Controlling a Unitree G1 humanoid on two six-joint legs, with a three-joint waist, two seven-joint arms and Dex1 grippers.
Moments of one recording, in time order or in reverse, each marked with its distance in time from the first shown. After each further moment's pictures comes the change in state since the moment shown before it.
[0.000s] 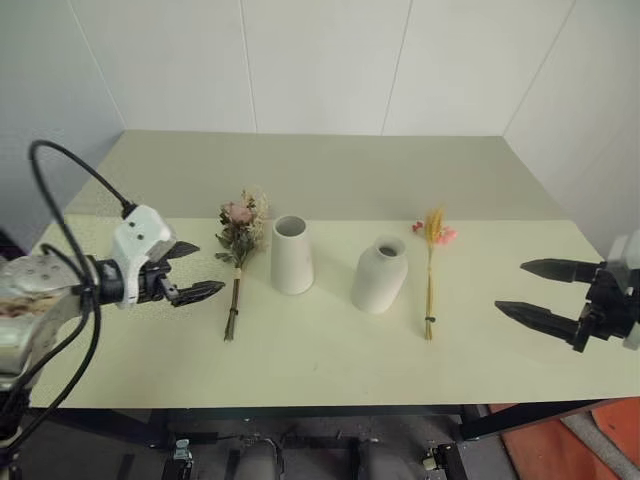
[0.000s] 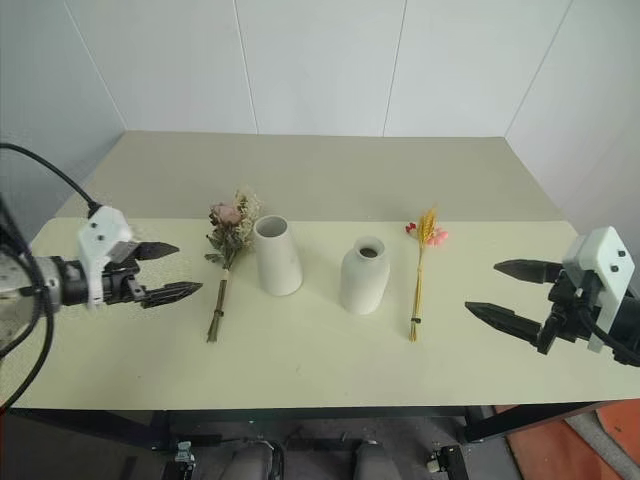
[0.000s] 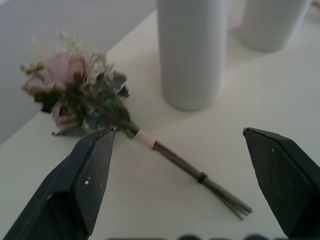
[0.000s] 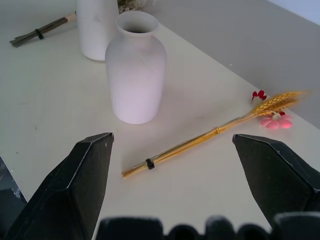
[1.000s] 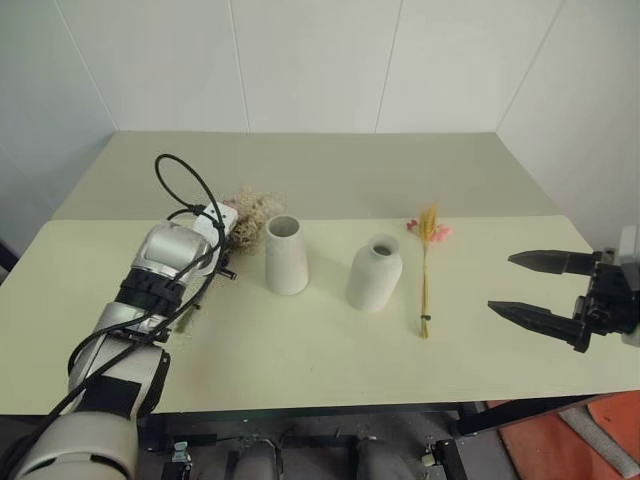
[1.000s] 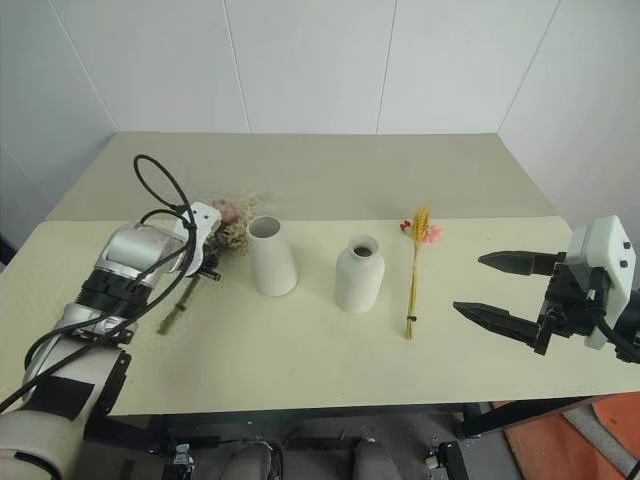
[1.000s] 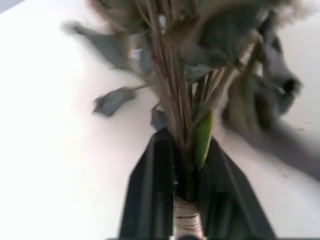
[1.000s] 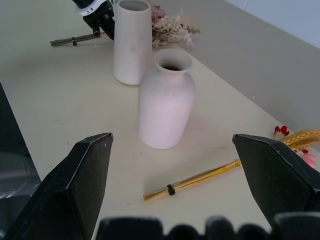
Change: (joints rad) left arm -0.593 -0.457 -0.339 0.730 0.389 0.343 0.414; right arm -0.022 -0.012 -0.017 -0.047 0.083 0.000 0.049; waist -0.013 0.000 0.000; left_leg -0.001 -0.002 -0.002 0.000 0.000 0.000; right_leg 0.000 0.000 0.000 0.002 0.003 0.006
